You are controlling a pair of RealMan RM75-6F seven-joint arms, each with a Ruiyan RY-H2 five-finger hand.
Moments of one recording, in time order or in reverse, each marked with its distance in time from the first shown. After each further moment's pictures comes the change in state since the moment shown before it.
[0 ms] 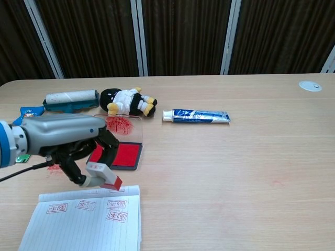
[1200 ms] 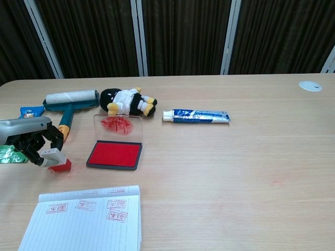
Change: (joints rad) left arm 0.075 -0.086 -0.040 0.572 0.007 -0.190 -0.435; right arm 0.016 -0.028 -0.001 0.012 0.032 -0.029 -0.063
